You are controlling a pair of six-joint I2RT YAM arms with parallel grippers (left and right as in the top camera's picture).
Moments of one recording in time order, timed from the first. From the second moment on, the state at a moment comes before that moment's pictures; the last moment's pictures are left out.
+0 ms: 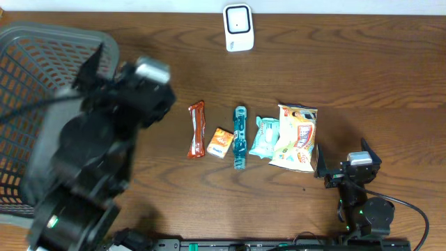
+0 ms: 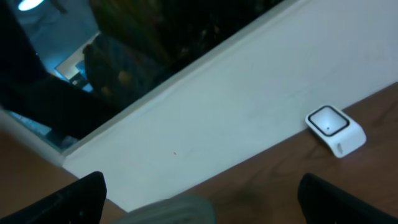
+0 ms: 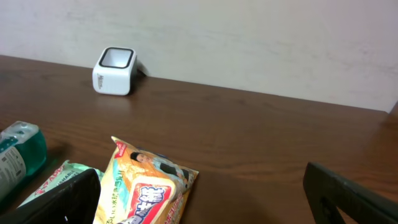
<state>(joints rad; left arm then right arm) -0.47 0.87 1.25 -0.45 -0.41 0.52 -0.04 0.01 0.01 -0.06 -0.14 -0.12</state>
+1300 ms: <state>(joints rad) 0.00 0.14 1.13 -0.54 0.24 -0.06 -0.04 0.01 0.01 -0.11 -1.10 0.99</state>
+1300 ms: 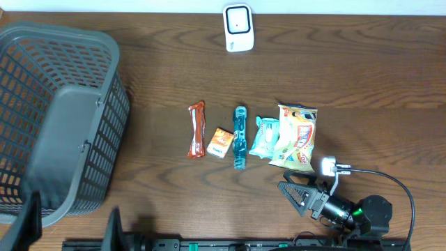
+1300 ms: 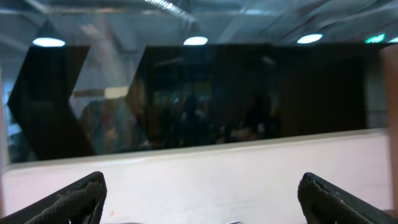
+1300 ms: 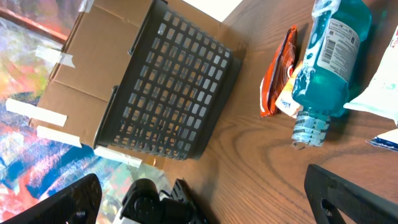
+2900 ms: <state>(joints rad) -0.07 0.00 1.08 -0.66 0.24 0.17 0.74 1.82 1.24 -0.58 0.19 0.92</state>
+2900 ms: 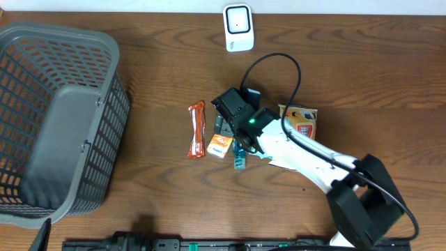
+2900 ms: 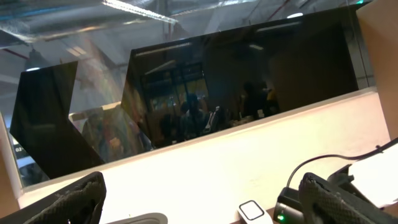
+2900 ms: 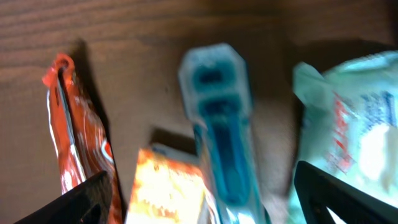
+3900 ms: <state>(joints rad) -0.01 0.00 1.08 -0.66 0.23 0.17 0.68 1.59 1.41 -0.86 0.01 0.46</state>
